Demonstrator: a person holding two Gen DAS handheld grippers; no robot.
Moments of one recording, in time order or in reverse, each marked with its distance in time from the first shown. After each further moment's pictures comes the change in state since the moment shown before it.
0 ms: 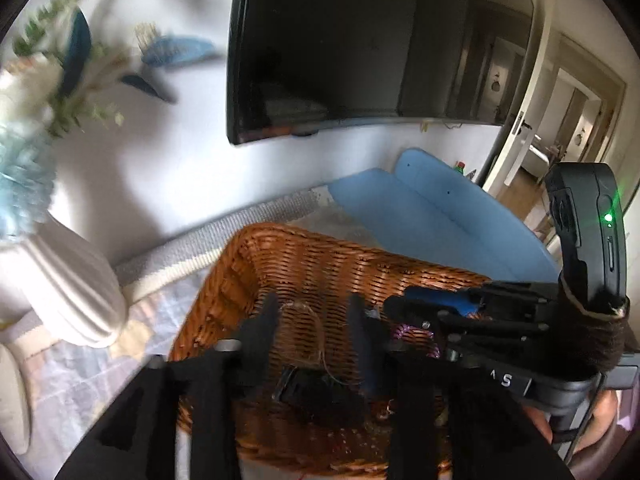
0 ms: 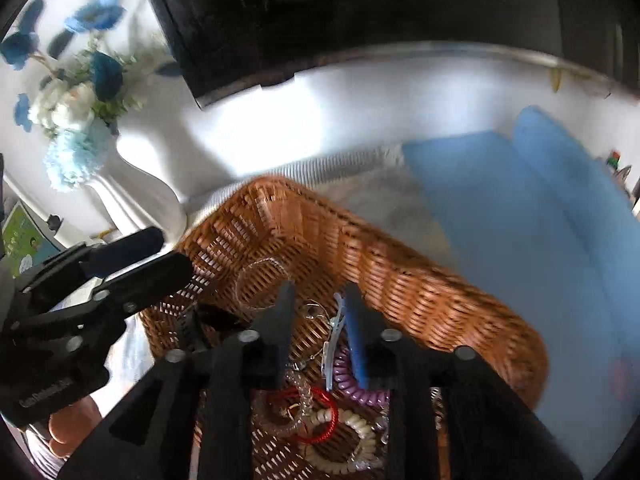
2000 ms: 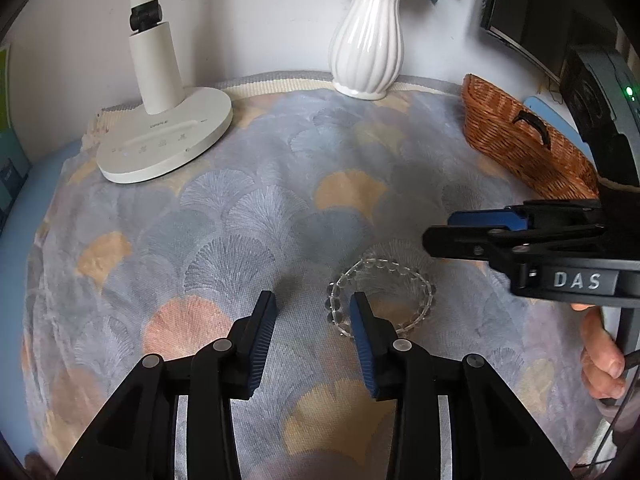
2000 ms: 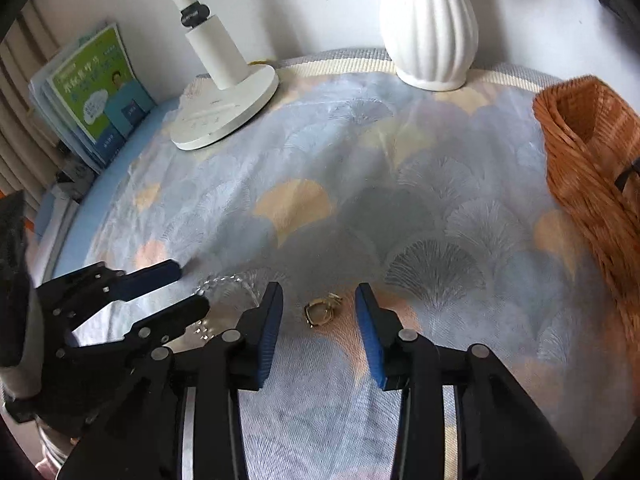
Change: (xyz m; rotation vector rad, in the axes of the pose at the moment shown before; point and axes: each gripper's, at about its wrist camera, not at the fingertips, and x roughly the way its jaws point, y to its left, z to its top) left arm -0.122 0.155 -0.247 -0.233 0.148 0.287; right arm 0.075 0.254 -0.128 -0.316 0.258 0.199
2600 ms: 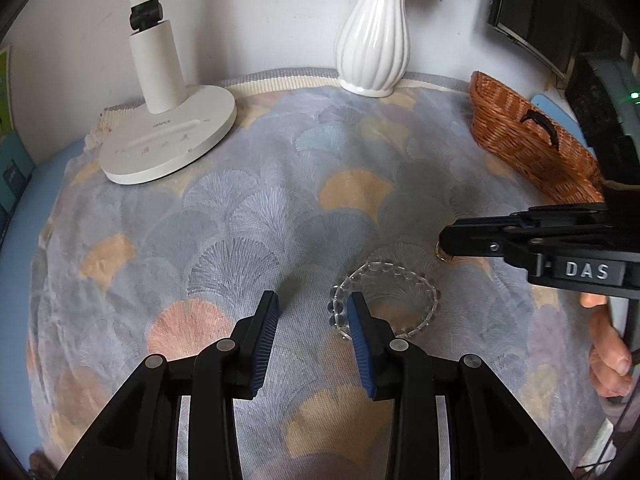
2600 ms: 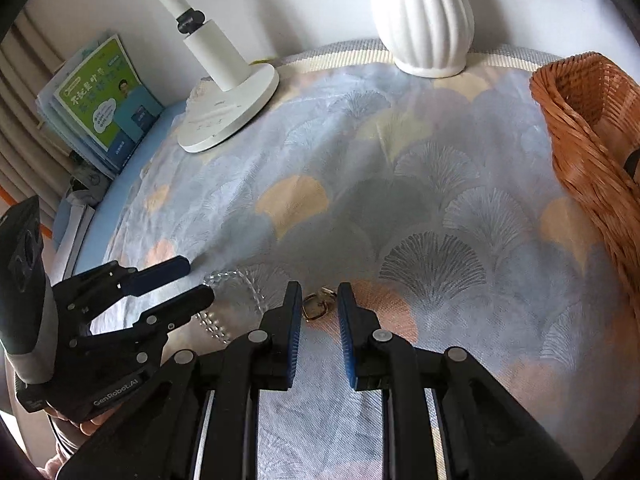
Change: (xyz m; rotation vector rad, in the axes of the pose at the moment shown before) left arm 0.001 0.001 0.003 -0.011 0.018 0.014; right arm 0.000 -0.017 -0.004 0.045 0.023 0.112
